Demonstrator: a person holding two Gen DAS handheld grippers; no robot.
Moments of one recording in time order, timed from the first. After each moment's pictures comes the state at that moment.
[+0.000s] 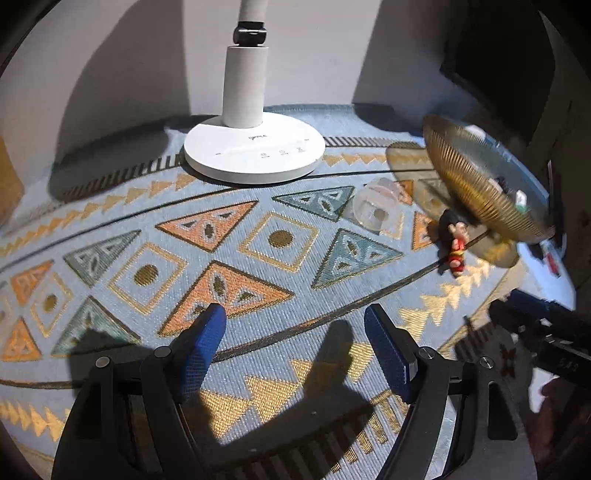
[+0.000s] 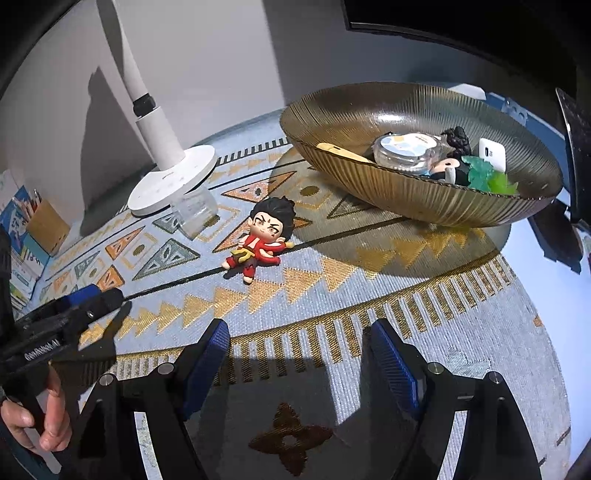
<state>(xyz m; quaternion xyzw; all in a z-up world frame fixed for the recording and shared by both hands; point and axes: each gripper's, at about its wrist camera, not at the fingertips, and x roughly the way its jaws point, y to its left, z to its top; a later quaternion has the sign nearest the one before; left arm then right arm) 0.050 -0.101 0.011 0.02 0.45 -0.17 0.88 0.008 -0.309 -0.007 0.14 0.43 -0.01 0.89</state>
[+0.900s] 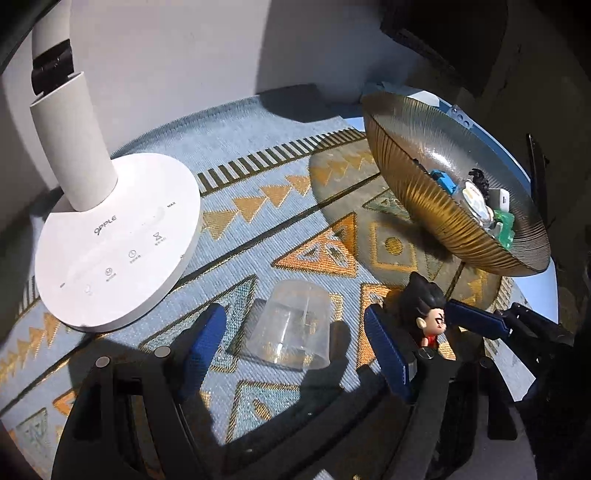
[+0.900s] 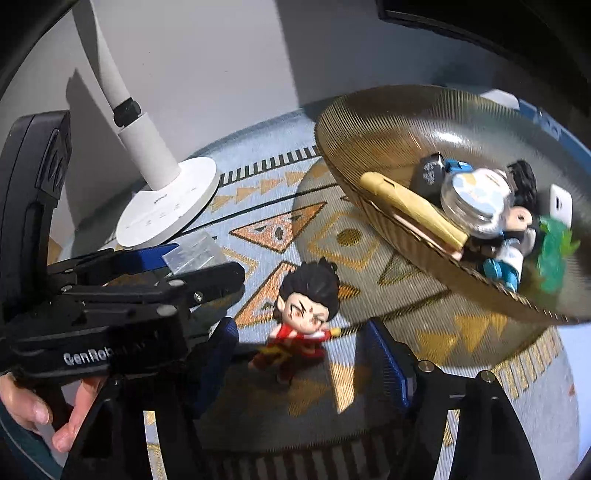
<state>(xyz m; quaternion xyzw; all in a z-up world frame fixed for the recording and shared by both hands) 0.144 -0.196 0.010 0.07 0.48 -0.31 0.82 0.091 -0.278 -0.006 0.12 0.45 -0.02 0.89</state>
